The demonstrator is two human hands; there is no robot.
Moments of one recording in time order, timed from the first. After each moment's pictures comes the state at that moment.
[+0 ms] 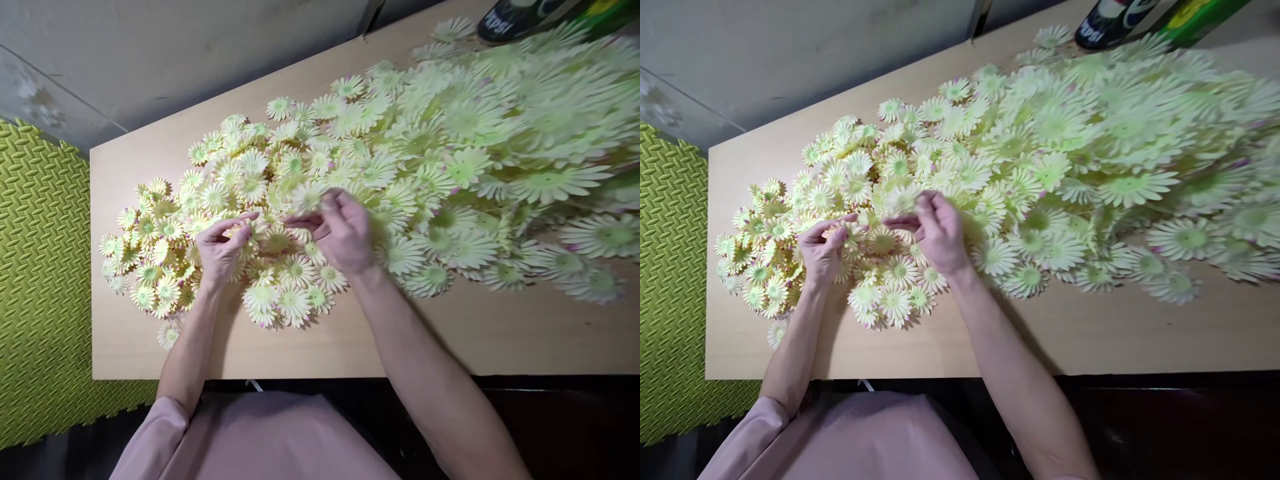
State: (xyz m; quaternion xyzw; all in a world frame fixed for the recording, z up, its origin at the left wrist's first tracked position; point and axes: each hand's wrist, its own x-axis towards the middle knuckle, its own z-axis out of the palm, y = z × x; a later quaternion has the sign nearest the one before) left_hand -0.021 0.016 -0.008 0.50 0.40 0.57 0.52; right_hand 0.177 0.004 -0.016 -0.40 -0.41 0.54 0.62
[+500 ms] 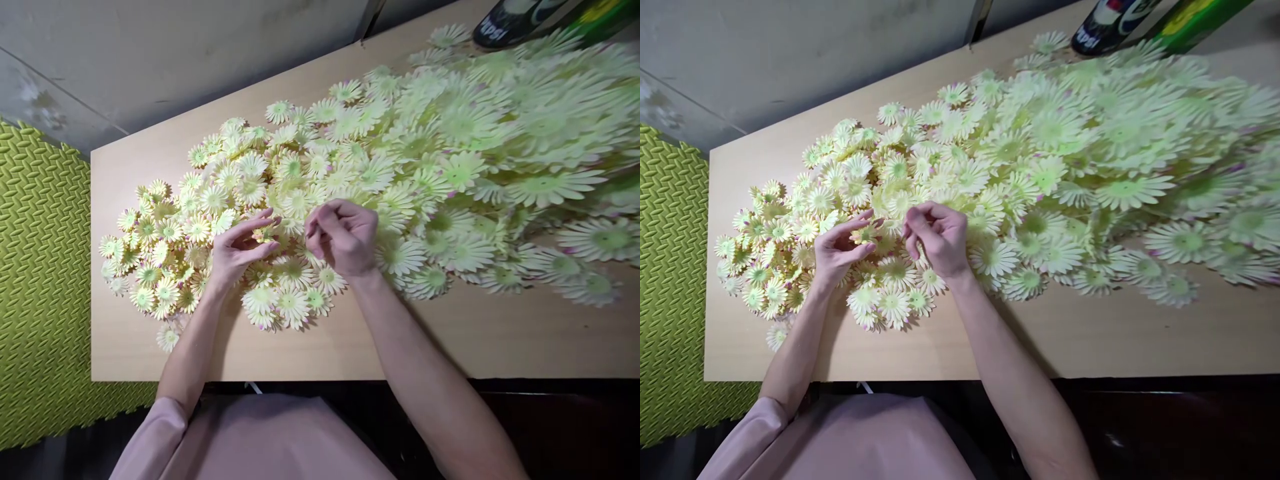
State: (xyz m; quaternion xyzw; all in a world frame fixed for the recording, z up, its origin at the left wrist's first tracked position) left_hand -0.015 0.009 -0.010 0.57 0.34 0.48 0.57; right_hand 0.176 -0.001 -0.010 -0.42 -0.44 0.49 0.63
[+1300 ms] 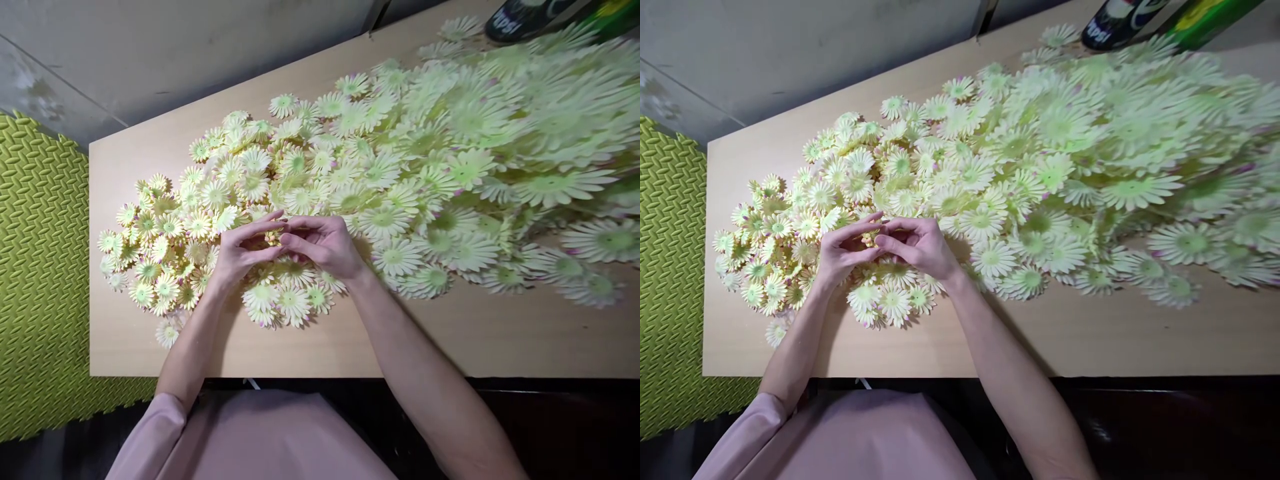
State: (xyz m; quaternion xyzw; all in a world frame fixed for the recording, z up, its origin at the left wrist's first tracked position) left_hand -0.015 0.009 -0.013 0.61 0.31 0.45 0.57; right_hand 0.167 -0.007 -0.008 -0.40 -0.48 0.60 0.50
